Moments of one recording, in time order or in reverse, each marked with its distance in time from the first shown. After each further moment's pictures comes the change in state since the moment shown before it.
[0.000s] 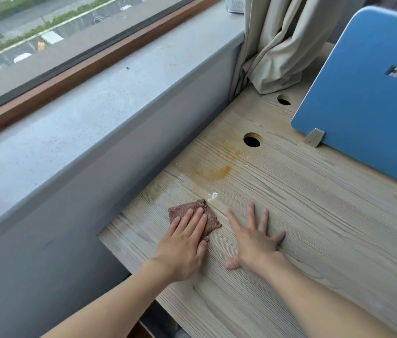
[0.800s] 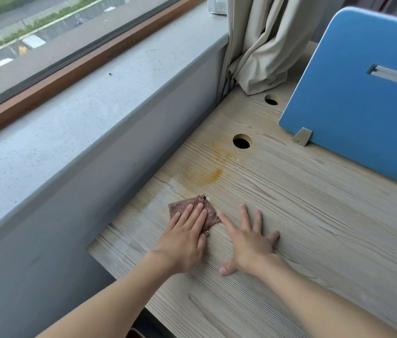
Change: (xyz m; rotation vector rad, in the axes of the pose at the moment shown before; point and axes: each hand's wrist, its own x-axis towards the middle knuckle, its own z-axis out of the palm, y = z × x) left_hand 0.032 0.003 -0.014 -0.014 -0.011 0.041; right_hand -0.003 0.006 -0.007 0.022 0.054 -0.005
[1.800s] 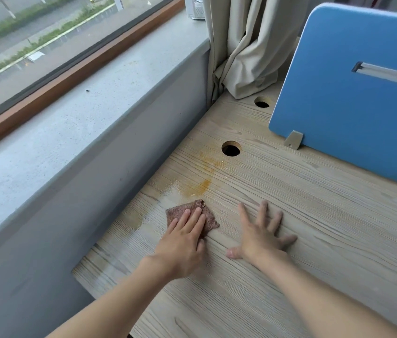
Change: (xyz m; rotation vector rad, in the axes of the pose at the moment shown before) left_hand 0.030 0.022 -0.022 0.011 -0.090 -0.020; right_hand 0.032 0.040 -0.025 0.207 -0.014 0.200
